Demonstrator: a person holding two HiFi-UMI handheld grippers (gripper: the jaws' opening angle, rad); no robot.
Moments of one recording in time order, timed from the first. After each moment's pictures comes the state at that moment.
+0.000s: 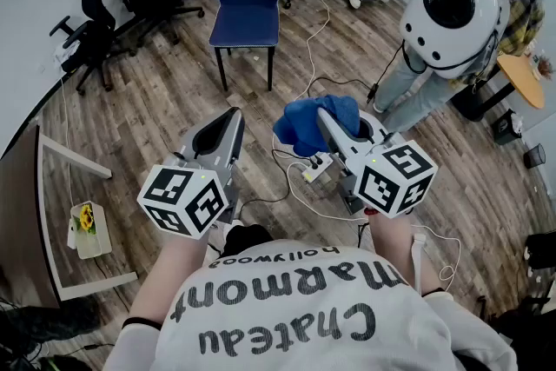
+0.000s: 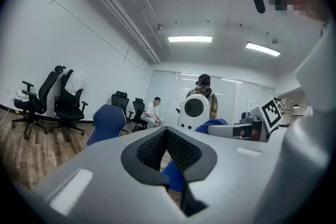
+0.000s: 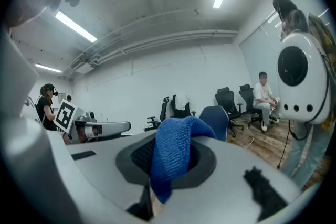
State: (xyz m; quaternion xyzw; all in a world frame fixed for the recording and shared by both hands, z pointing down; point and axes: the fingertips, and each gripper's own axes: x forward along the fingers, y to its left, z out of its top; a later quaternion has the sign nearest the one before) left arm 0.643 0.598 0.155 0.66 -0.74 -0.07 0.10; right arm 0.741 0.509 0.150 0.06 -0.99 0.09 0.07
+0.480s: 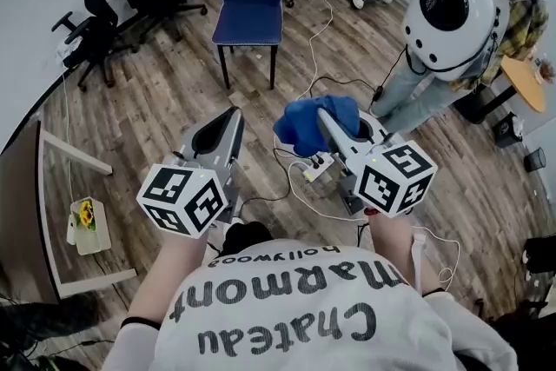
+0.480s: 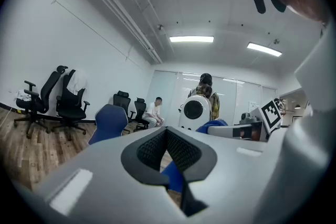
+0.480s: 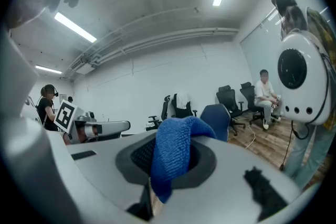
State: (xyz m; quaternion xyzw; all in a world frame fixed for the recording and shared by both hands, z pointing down) left arm 0.638 0.603 0.157 0.65 -0.75 -0.07 0.10; right arm 0.735 0.511 0.154 0.05 -0.99 0.09 0.07
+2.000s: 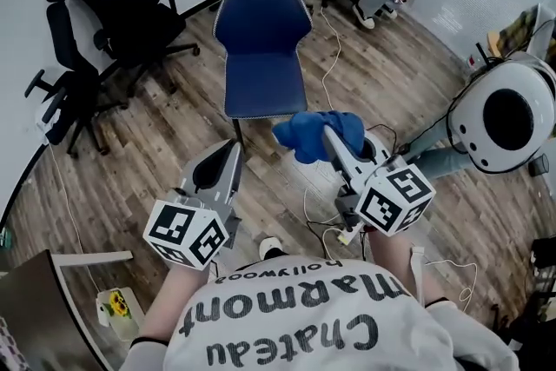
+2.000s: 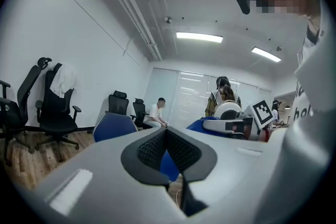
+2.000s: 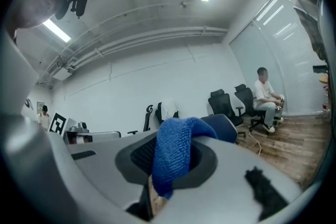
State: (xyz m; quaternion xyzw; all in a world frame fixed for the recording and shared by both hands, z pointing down) left arm 0.264 0.430 0.150 0.70 -0.71 -0.06 0.10; right arm 0.372 0.324 0.137 0.12 -0.98 0.12 0.02
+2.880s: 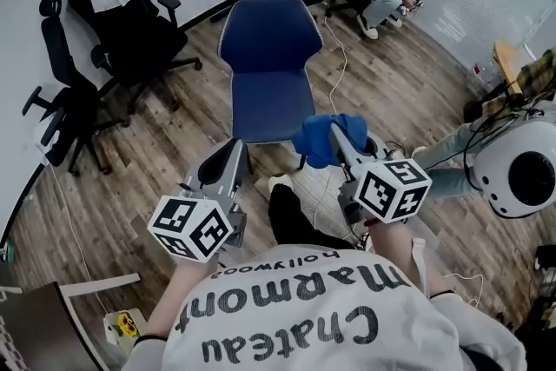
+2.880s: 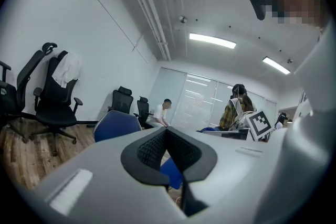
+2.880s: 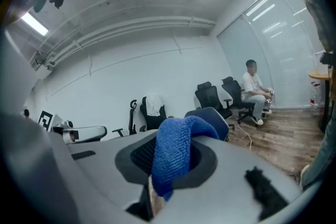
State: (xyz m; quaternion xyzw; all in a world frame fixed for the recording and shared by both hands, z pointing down) left arm 0.166 0.355 0.163 0.68 -0.71 -0.11 0.14; right arm 0.287 0.230 0.171 0.19 -0.97 0.15 0.07
